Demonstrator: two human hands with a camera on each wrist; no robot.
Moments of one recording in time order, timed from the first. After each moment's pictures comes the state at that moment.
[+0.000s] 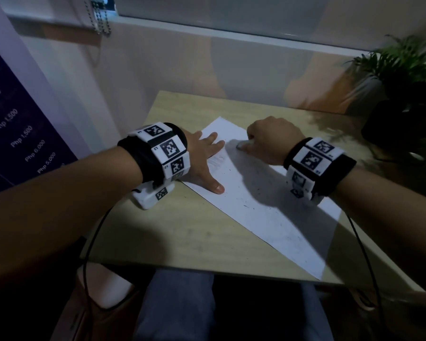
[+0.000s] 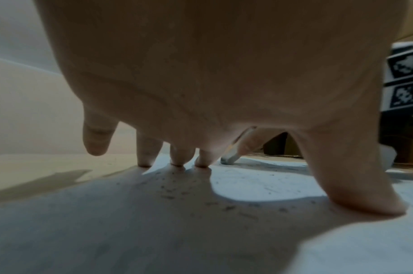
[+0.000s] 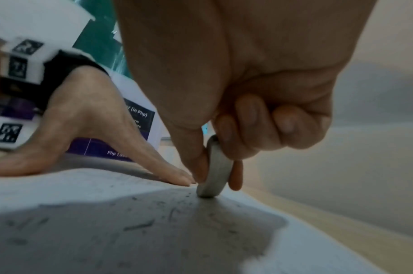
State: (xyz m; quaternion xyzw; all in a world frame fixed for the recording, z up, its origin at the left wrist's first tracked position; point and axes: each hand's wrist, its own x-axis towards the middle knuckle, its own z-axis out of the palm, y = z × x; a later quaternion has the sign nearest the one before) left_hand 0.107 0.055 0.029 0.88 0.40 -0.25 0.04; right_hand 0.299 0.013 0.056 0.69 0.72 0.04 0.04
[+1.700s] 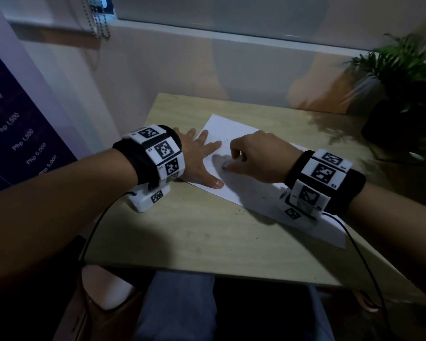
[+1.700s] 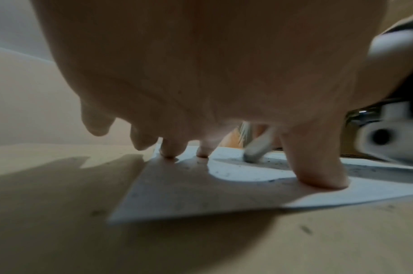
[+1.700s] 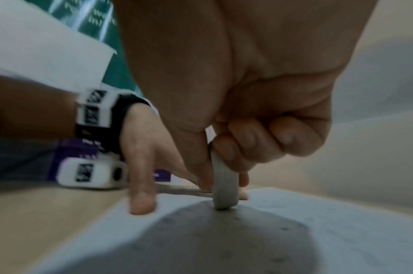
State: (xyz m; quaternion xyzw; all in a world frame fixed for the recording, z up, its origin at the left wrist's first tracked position) left_hand 0.110 0.052 0.033 0.86 0.44 -0.26 0.03; right_hand 0.291 -0.006 0.048 0.61 0.79 -0.07 0.00
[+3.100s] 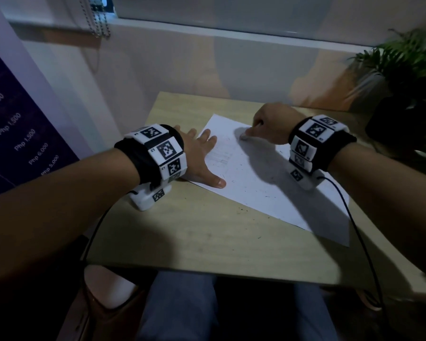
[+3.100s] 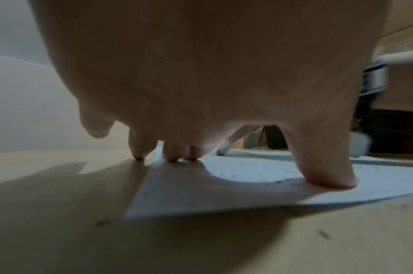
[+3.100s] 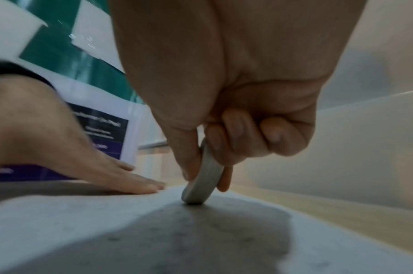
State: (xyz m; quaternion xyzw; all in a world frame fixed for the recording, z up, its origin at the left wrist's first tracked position) left_hand 0.108 0.052 0.034 0.86 0.44 -0.26 0.03; right_hand 0.325 0.053 0.064 0.69 0.72 -0.07 0.03
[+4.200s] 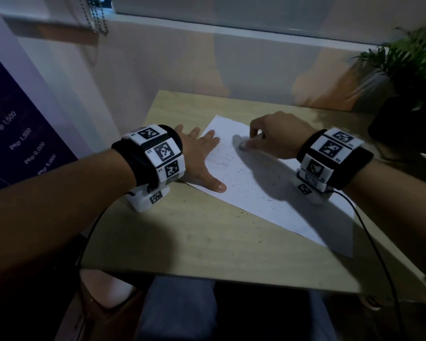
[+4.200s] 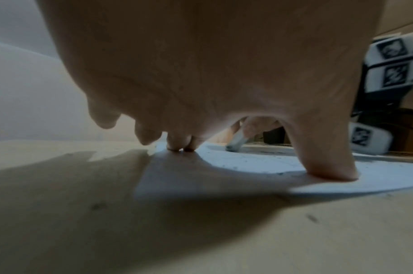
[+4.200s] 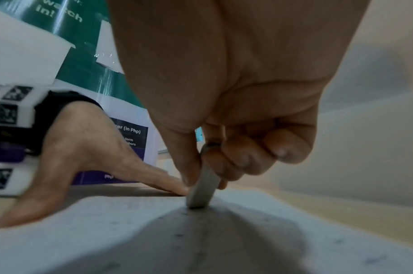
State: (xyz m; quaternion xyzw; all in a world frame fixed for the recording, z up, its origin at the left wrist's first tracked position) left_hand 0.108 0.052 0.039 0.87 0.43 -0.24 0.07; right_hand 0.330 0.038 0.050 0.66 0.75 -0.05 0.02
